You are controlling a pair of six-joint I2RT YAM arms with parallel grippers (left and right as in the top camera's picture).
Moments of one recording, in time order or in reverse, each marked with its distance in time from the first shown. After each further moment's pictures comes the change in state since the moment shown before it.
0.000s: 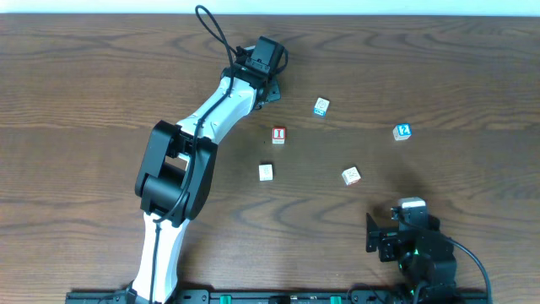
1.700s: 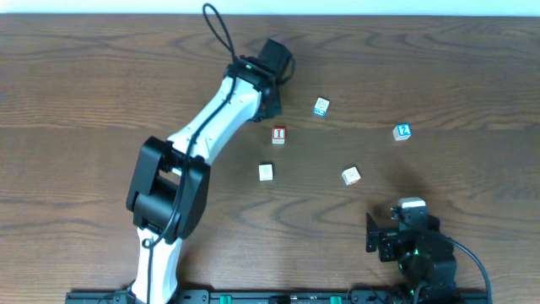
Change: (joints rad) left arm -0.069 -0.128 0.012 -0.352 0.002 0.048; right arm 0.000 0.000 0.000 0.000 0.000 0.000
